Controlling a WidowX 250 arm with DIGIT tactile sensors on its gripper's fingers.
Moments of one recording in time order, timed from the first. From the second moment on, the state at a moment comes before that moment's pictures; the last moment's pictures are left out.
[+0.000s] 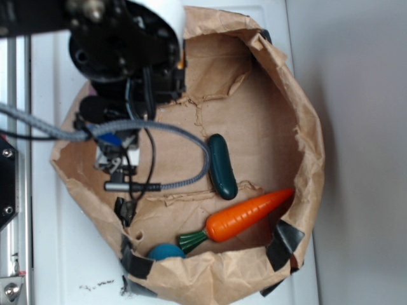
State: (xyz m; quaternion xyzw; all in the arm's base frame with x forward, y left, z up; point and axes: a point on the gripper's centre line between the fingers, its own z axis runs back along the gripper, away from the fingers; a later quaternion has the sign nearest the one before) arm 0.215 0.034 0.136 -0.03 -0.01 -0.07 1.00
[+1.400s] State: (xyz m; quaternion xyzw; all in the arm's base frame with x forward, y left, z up) arm 0.233 0.034 0.087 -0.02 0.04 -0.08 1.00
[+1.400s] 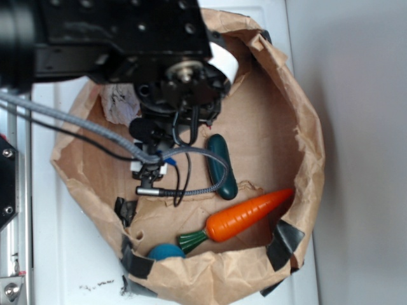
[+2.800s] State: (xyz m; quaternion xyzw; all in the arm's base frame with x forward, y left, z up) arm 0.227 0.065 0.025 0.13 0.09 -0.04 0.99
